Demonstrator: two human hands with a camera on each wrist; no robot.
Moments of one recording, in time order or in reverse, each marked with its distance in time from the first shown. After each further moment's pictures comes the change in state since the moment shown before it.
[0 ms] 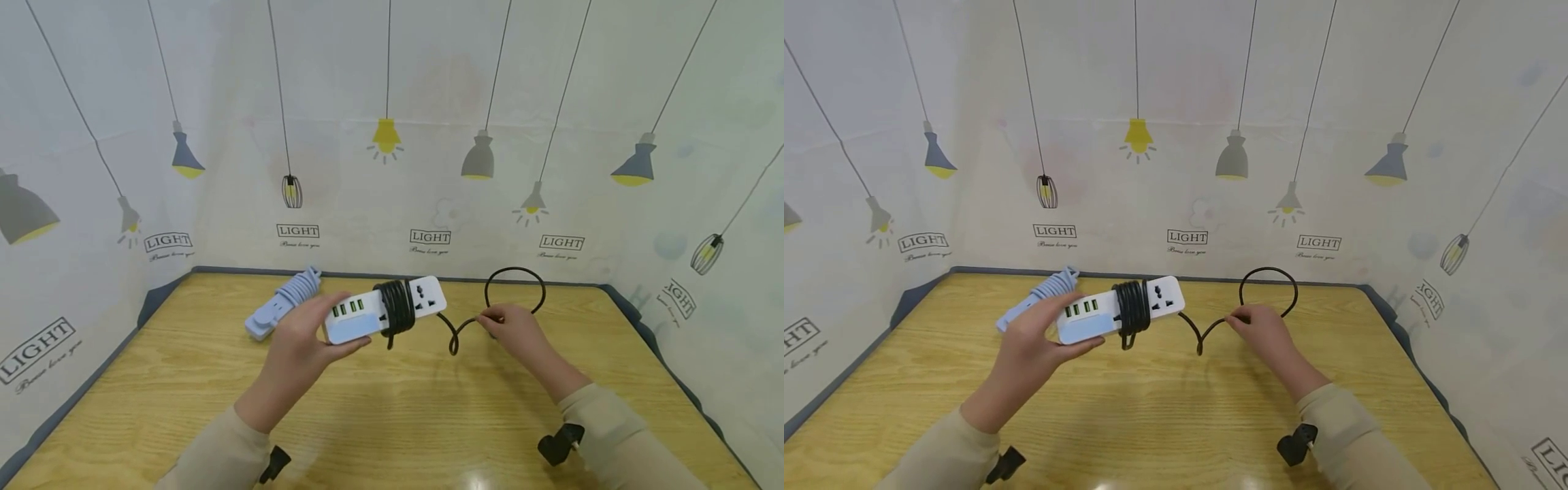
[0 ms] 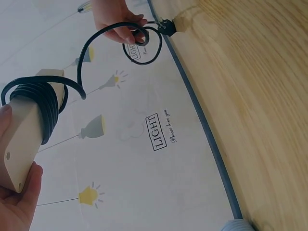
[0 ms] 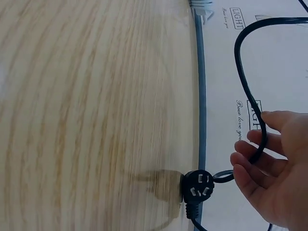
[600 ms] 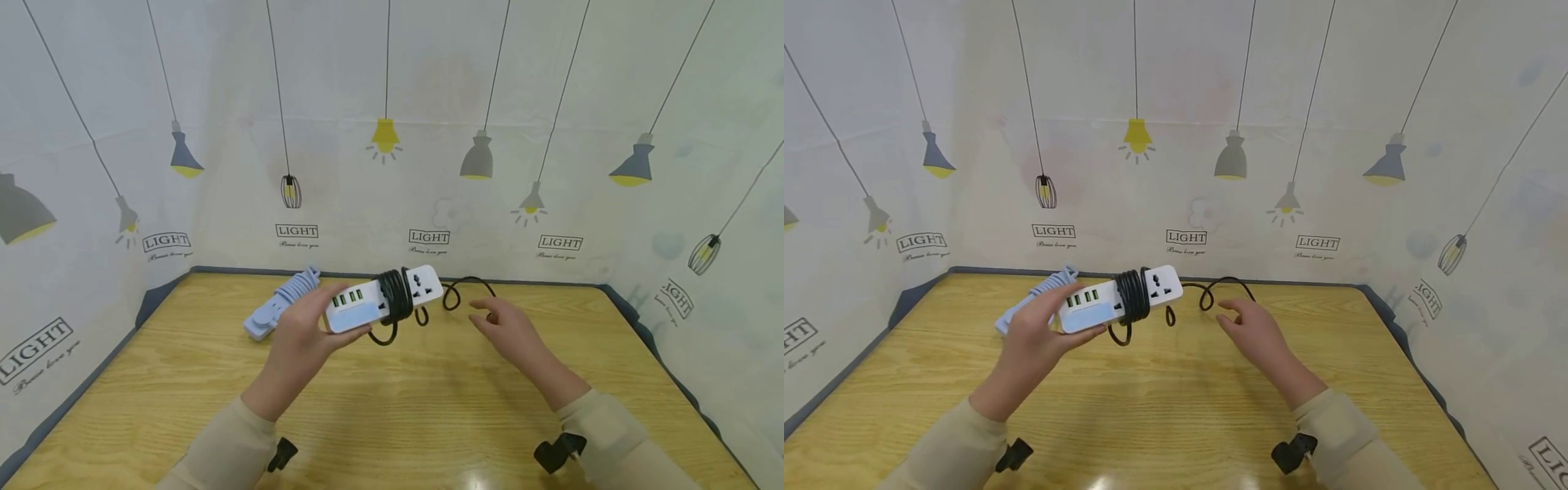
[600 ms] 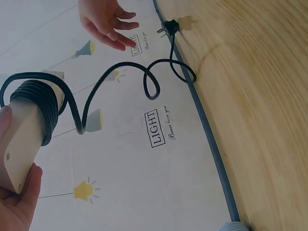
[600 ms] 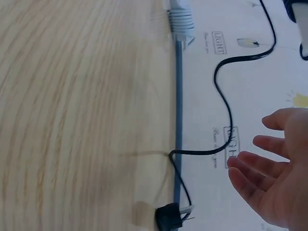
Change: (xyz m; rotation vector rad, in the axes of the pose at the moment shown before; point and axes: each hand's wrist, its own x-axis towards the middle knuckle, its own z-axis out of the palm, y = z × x) left_hand 0.007 -0.005 0.007 0.003 0.003 -0.044; right_hand -0.016 -0.026 -0.005 0.032 0.012 -0.089
